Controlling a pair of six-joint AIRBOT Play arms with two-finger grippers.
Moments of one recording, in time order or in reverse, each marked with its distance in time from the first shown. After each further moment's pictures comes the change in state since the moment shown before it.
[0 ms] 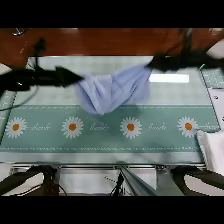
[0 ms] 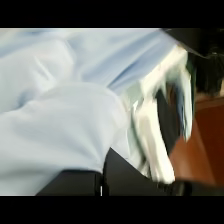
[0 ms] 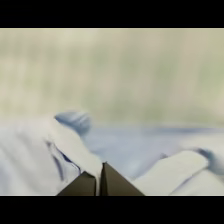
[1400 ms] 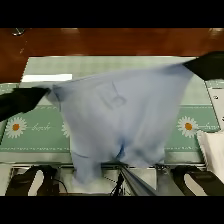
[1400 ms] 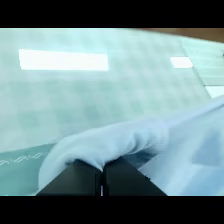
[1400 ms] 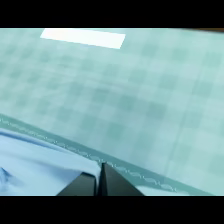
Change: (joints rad) left arm 0.149 0.644 -0.409 0.366 0.192 -0.121; right arm -0.054 0.413 -0.217 -0.194 0.109 0.010
